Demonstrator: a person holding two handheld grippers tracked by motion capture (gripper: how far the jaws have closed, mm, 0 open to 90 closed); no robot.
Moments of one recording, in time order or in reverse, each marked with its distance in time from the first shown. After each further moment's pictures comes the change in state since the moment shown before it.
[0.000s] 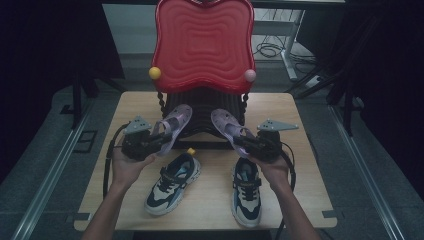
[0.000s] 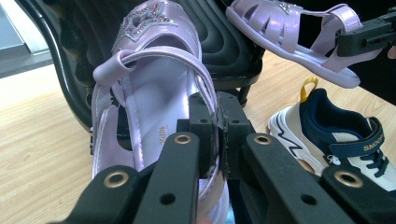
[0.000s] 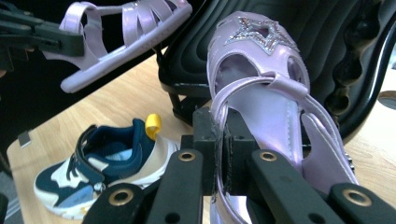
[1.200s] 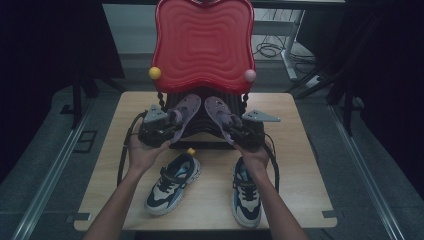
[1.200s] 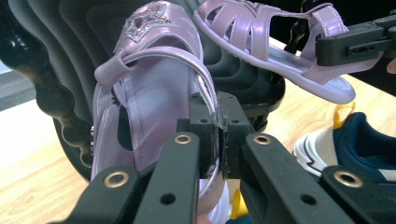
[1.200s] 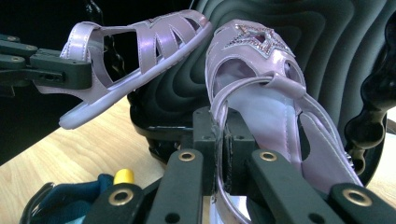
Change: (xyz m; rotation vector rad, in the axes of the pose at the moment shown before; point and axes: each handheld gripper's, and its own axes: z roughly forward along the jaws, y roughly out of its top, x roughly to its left) left arm 0.003 0.021 0.044 -0.021 0.057 0.054; right arm 0.004 0.017 0.047 -0.084 -0.114 0.019
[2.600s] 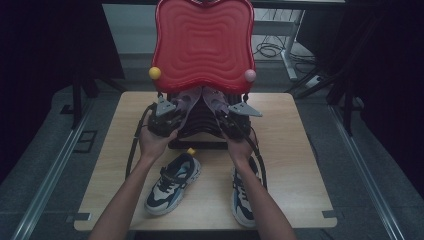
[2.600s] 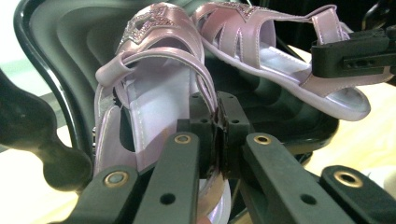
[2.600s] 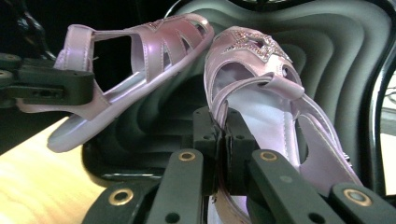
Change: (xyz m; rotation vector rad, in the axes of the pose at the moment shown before) left arm 0.011 0.009 0.039 -0.064 0.111 0.054; right arm 0.007 0.009 0.048 -0.090 -0.158 -0.055
